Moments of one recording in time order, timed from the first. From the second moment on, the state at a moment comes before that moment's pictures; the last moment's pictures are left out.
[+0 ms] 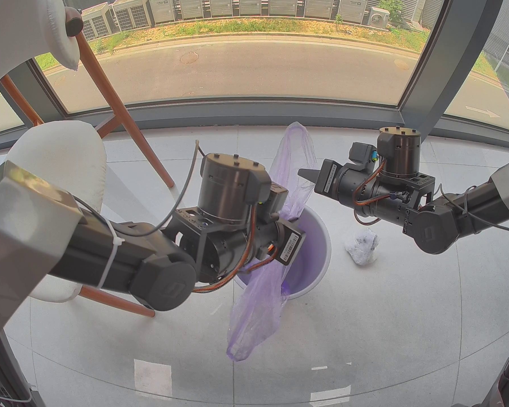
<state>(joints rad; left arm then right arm) -0.75 2.02 -1.20 -0.49 0.12 0.14 0.50 2.02 -1.21 -0.63 0.22 0.52</state>
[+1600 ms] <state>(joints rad) -0.66 1.78 -0.73 -0.52 -0.04 -0.09 0.41 1.96 -1.14 -0.63 0.29 0.44</state>
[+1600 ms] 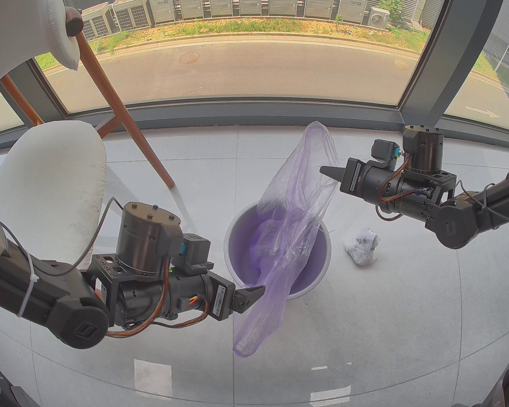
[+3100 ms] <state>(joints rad) -0.64 1.91 -0.88 -0.56 0.02 -0.22 0.35 1.86 -0.90 -0.63 0.40 0.23</state>
